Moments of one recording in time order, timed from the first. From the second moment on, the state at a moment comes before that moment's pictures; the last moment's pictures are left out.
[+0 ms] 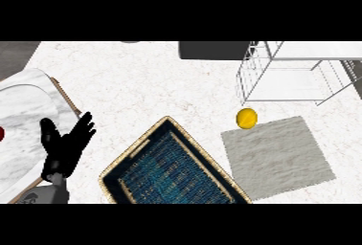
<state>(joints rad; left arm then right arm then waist) -0.07 0.17 0.10 -1.33 0.11 -0.04 0.29 -1.28 -0.62 -0.28 -0.55 0.62 0.14 0.01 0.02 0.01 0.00</state>
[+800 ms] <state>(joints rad) -0.04 0.16 0.09 -1.37 0.10 -0.03 0.30 -1.37 -0.66 -0.56 -0.48 0.36 0.06 0.12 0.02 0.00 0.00</state>
